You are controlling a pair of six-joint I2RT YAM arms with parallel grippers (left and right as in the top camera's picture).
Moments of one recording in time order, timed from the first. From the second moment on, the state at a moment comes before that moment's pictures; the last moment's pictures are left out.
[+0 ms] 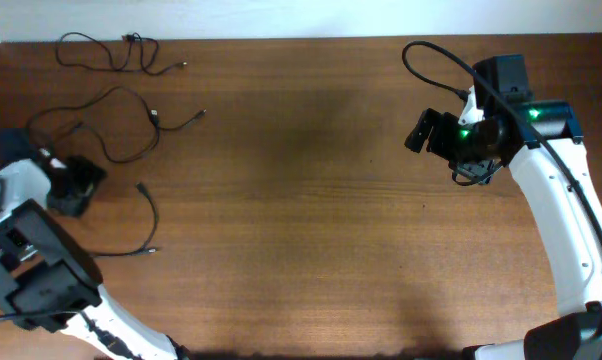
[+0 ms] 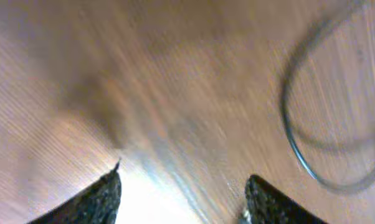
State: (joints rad) left arm 0.63 2.03 1.42 -0.70 0.22 -0.40; right arm 0.09 1.60 1.52 -1.12 -0.24 0.52
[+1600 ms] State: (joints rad) left arm 1.07 1.99 1.64 -1.14 -0.15 -0.63; right arm 0.09 1.63 1.52 -1.09 -0.24 0.52
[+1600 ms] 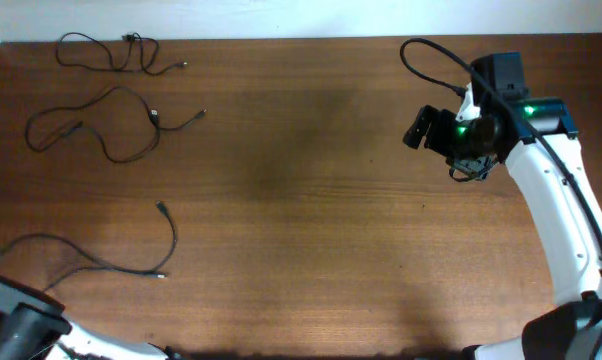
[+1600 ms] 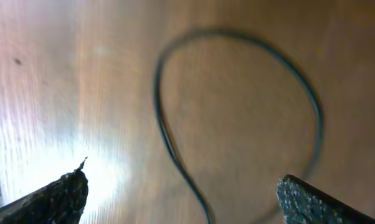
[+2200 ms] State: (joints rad) left arm 1.13 1.99 1.29 -0.80 -0.24 -0.68; right arm 0.09 1.63 1.52 -1.09 -0.24 0.52
